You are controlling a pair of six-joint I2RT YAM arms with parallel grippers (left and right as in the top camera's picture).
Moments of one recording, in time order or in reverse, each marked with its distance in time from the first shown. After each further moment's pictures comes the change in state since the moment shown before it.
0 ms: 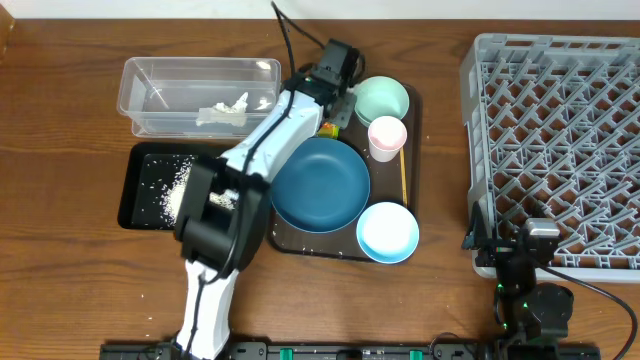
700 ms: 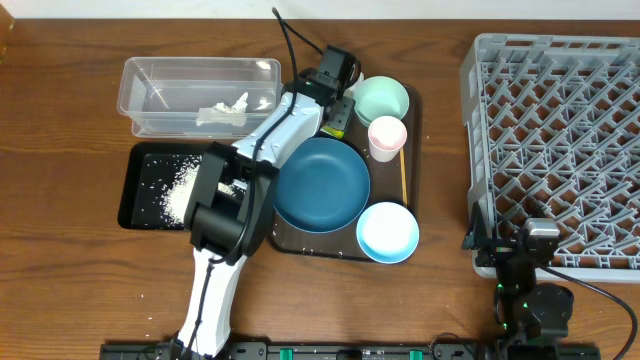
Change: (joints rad) left arm 0.025 0.132 0.000 0.075 0.000 0.016; right arm 0.000 0.000 0.000 0.000 0.000 0.000
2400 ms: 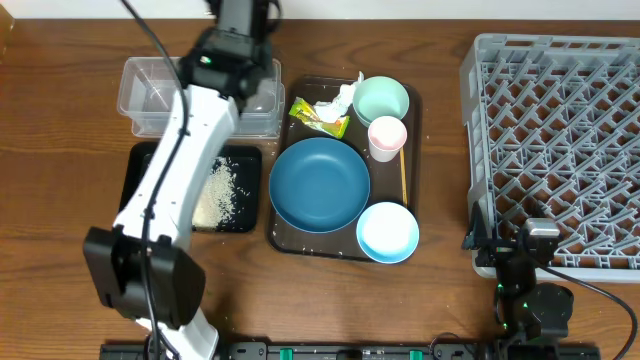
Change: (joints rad) left arm 0.206 -0.459 0.001 -0.221 -0.247 -0.281; right arm 0.000 0.000 0.000 0.000 0.000 0.000
